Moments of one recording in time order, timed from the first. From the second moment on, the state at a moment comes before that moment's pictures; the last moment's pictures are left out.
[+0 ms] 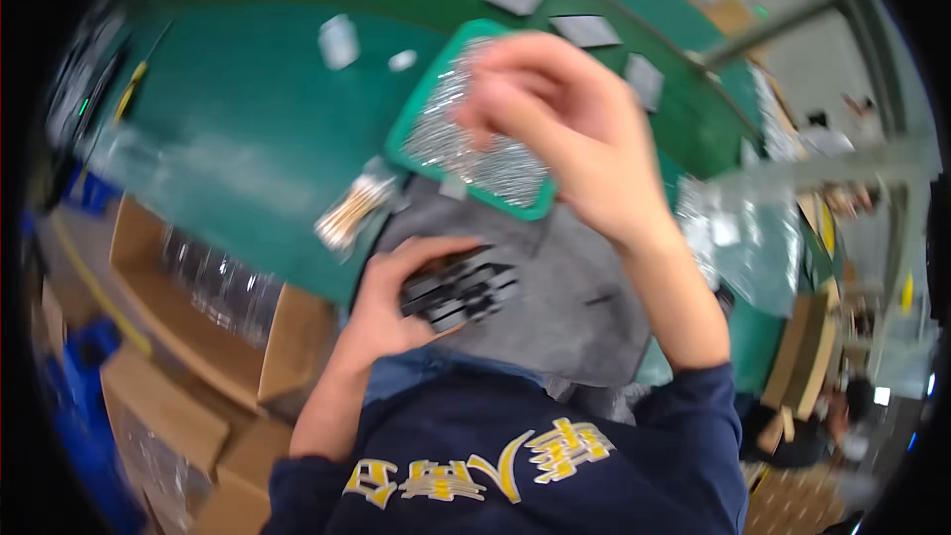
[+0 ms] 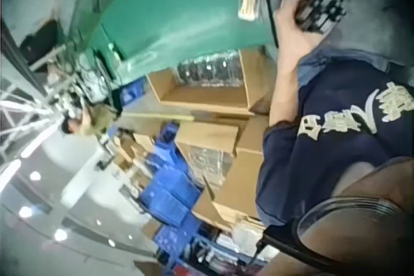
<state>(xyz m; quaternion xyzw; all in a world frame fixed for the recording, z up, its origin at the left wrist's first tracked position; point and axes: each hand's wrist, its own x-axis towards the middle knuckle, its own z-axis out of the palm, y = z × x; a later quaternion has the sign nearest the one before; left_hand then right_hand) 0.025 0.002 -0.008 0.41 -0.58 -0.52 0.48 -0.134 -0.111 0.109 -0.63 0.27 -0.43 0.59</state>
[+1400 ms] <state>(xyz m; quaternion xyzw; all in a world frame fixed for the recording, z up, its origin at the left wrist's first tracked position) 0.018 0.005 -0.011 0.38 -0.57 -0.39 0.62 -0.146 -0.054 0.062 -0.57 0.17 -0.49 0.63</state>
